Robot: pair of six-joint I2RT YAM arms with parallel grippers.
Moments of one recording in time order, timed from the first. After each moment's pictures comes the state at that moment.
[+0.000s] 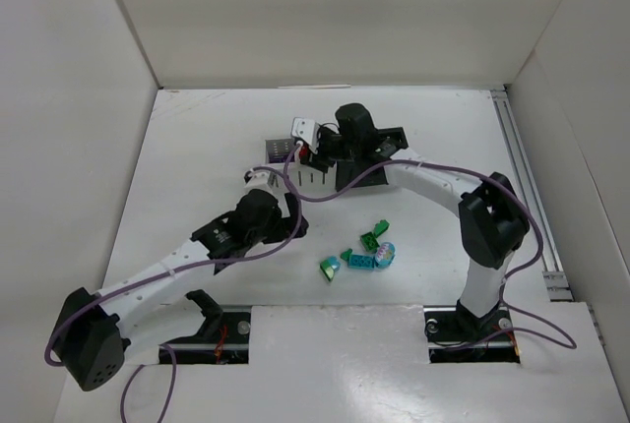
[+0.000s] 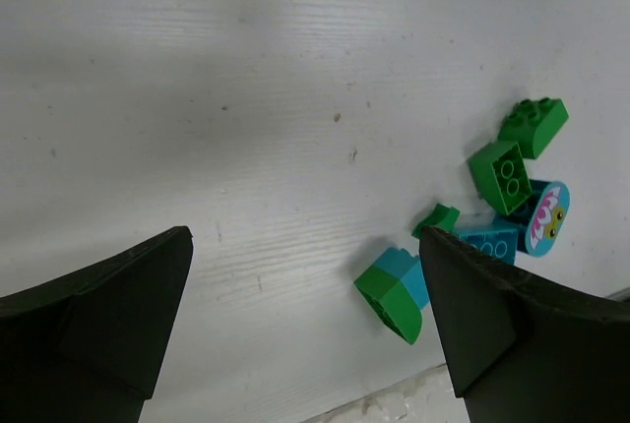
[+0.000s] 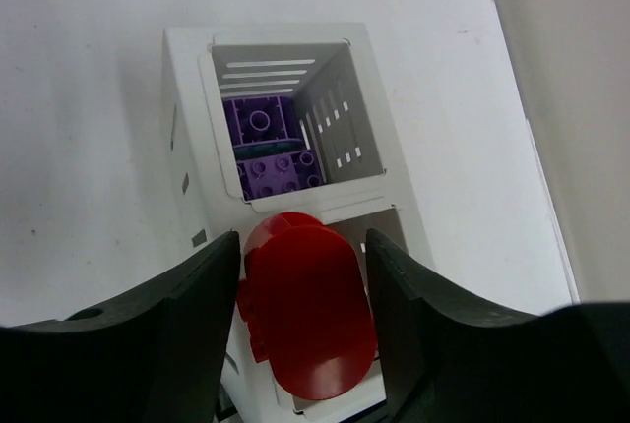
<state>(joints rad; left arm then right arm) -0.73 0.97 0.58 -0.35 -0.19 -0.77 0.69 1.83 1.41 -0.02 -0.43 -0.68</state>
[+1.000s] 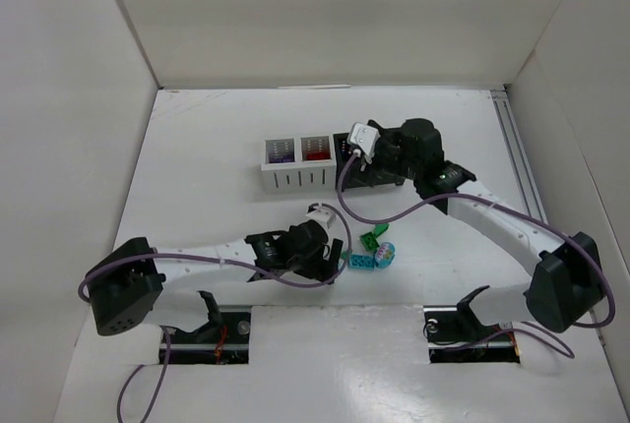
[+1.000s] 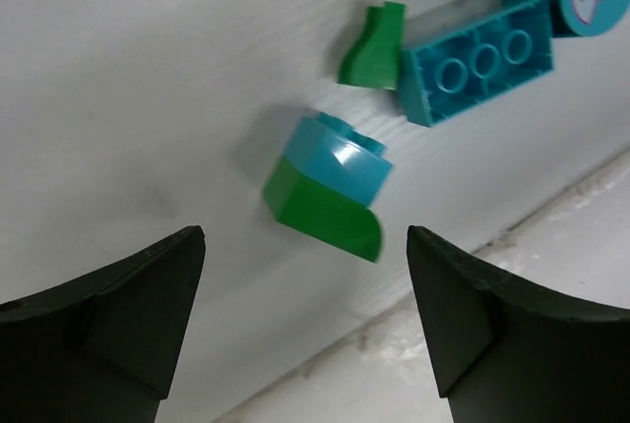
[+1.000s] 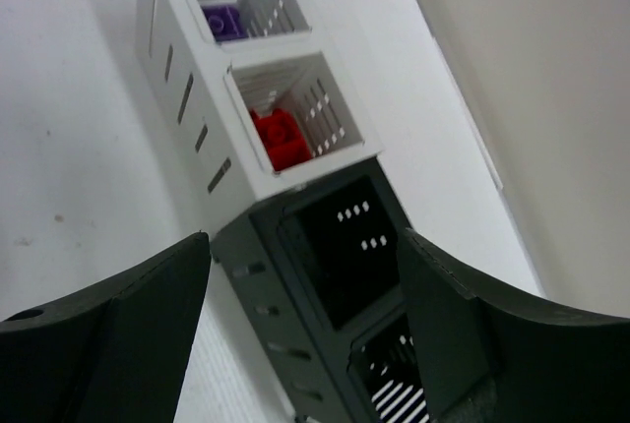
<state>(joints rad) -1.09 1.27 0.59 -0.24 -0.11 -0.66 0.56 1.36 1.04 -0.01 -0.41 -0.65</state>
